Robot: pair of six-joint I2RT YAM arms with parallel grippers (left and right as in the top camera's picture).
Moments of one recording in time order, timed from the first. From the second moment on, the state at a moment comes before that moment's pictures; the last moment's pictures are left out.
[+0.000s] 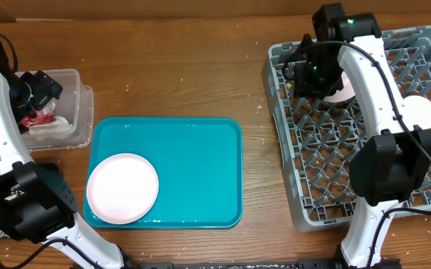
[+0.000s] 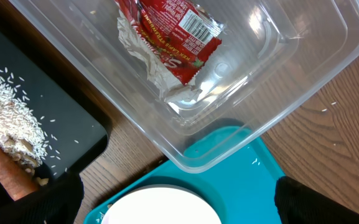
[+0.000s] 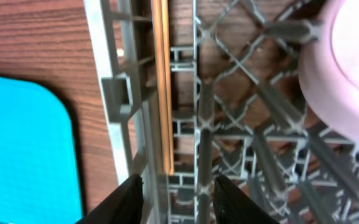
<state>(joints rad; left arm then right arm) 0.46 1.98 2.00 -1.42 -0.03 -0.48 0.13 2.11 2.05 -1.46 -0.15 0.05</state>
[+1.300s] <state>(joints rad) 0.46 1.98 2.00 -1.42 -0.03 -0.48 1.02 2.37 2.14 -1.08 -0.19 0.41</state>
